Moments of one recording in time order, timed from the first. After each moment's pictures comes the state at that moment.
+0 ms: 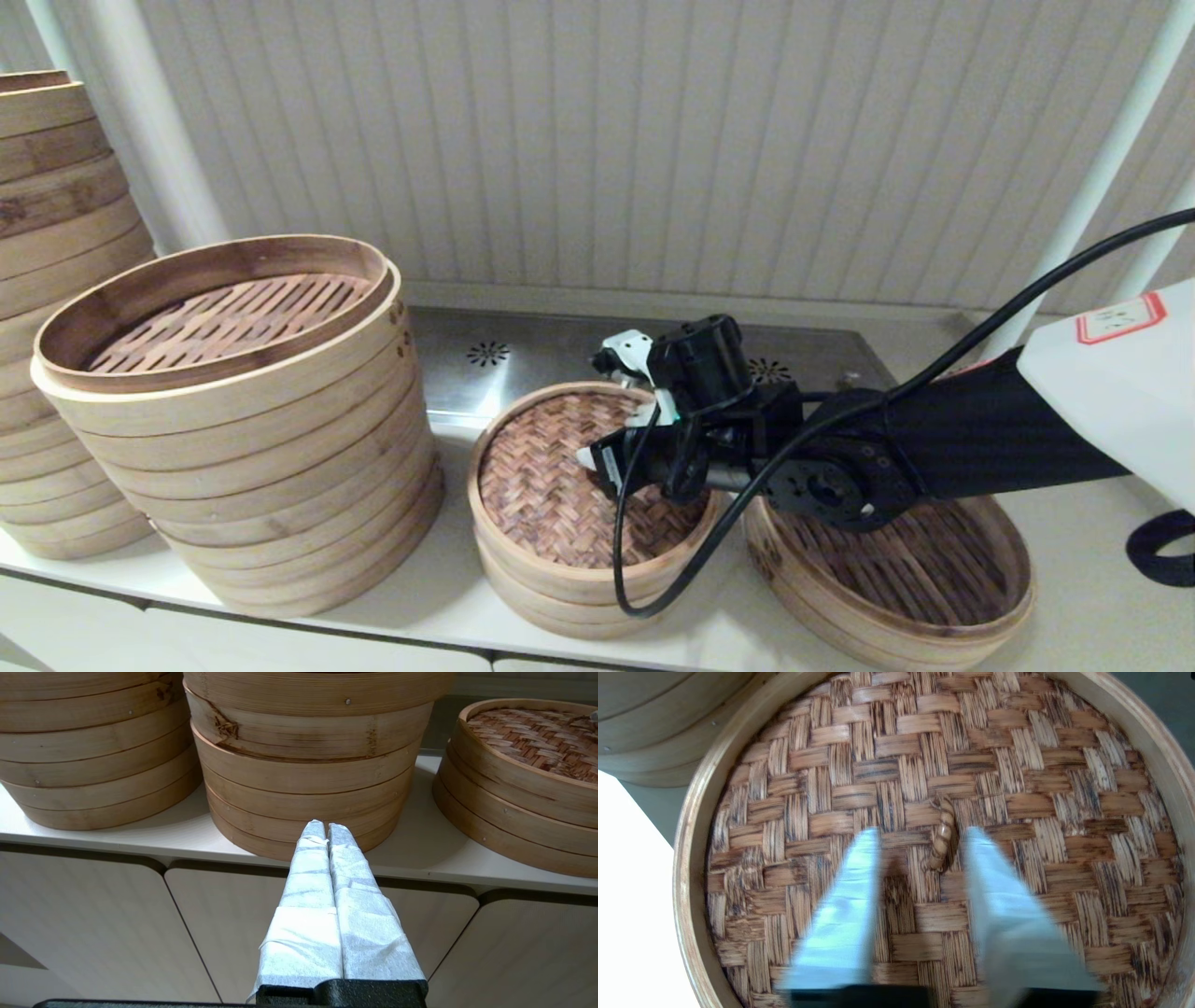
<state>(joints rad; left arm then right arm) -0.01 0.00 -0.01 0.02 0.00 0.01 0.71 2.02 -1.23 -0.27 0.01 0.08</state>
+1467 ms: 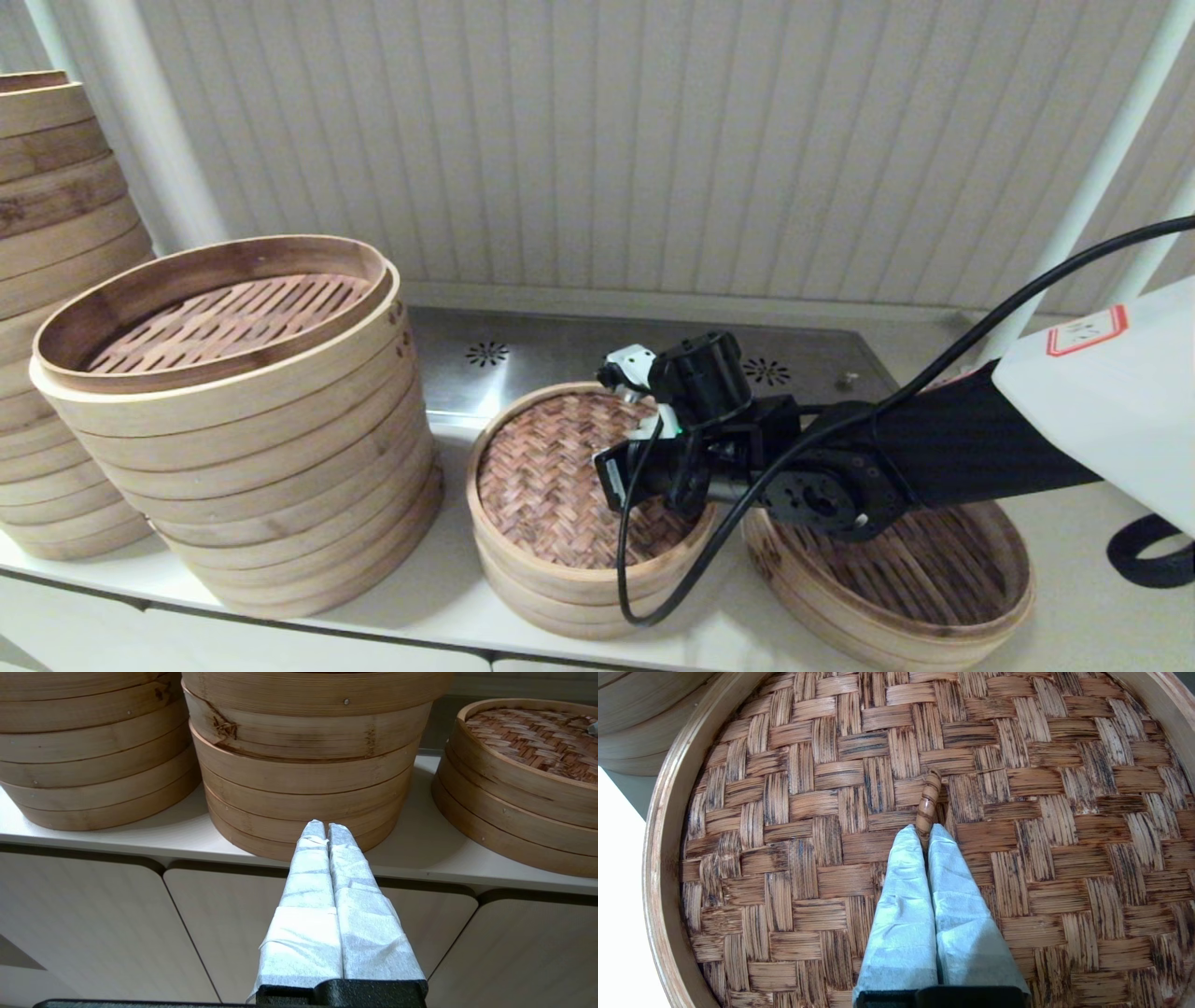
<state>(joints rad) -0.01 0.00 -0.01 0.02 0.00 0.01 0.71 2.04 -1.20 -0.27 0.04 0.09</state>
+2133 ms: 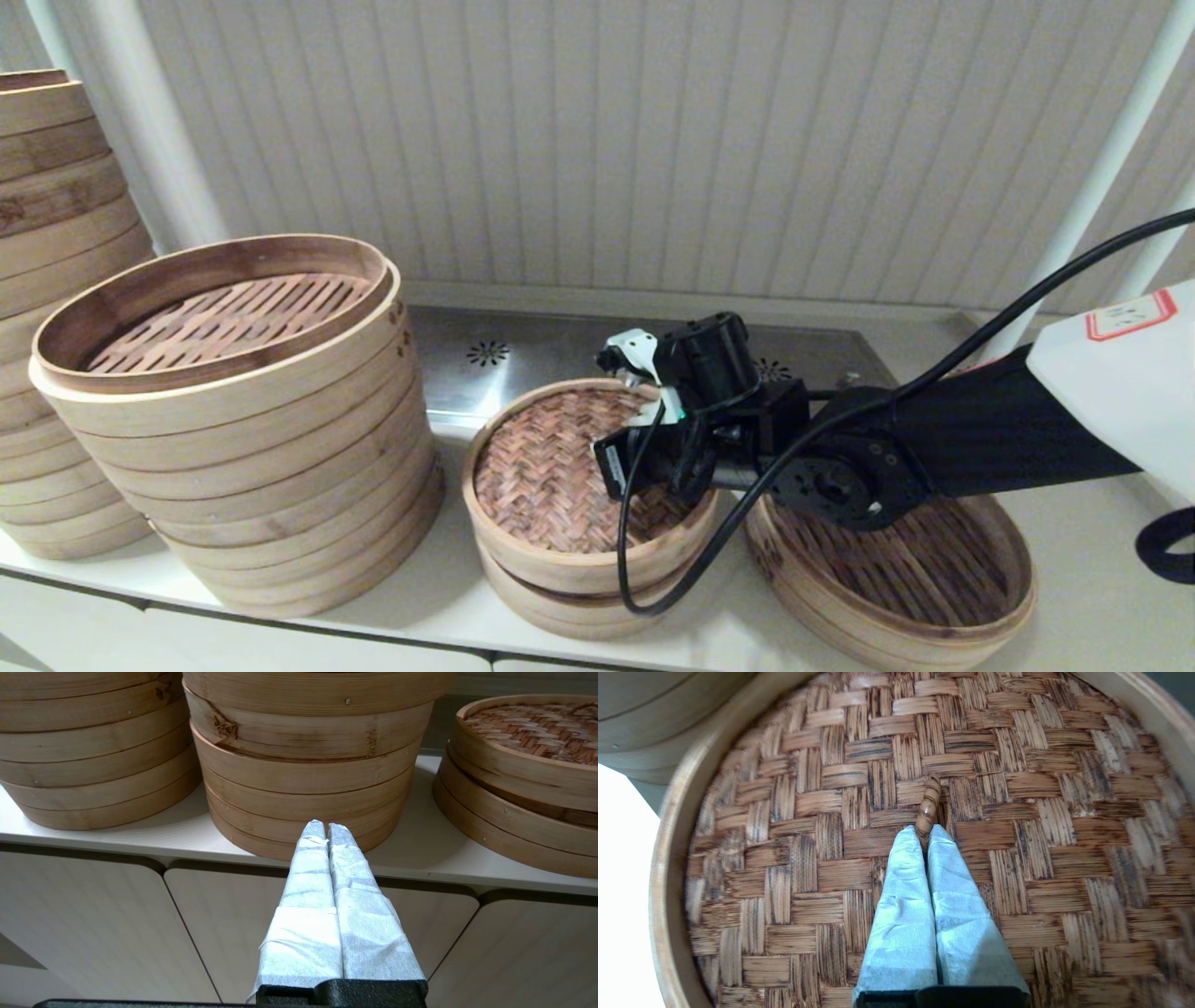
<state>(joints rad) -0.01 0.00 -0.01 0.02 0.00 0.01 0.71 2.01 -1.22 -0.27 0.04 0.09</state>
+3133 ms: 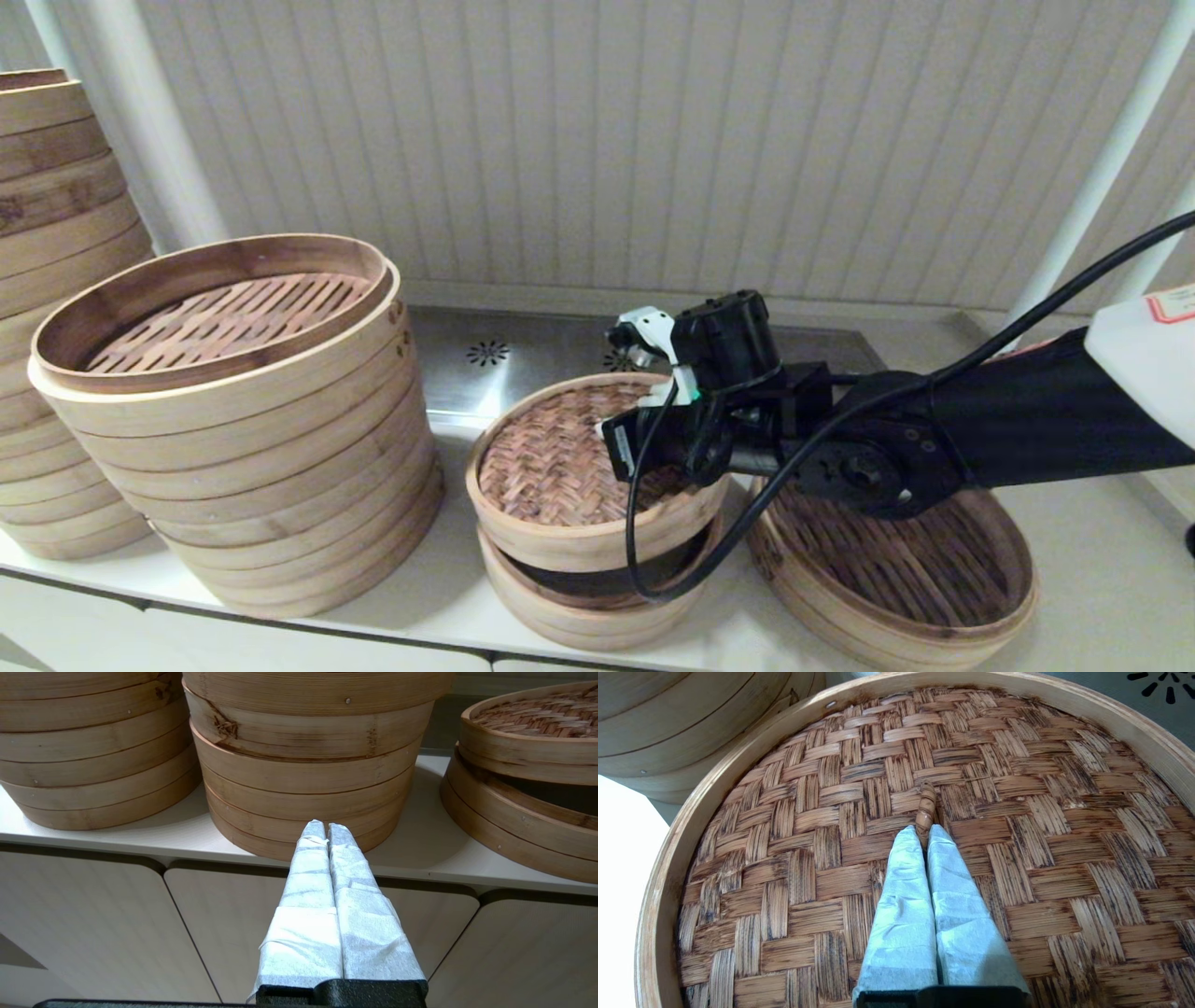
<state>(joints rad) -0.01 0.00 -0.01 0.02 0.00 0.01 0.69 1.96 -1.23 -0.27 0.03 0.09</state>
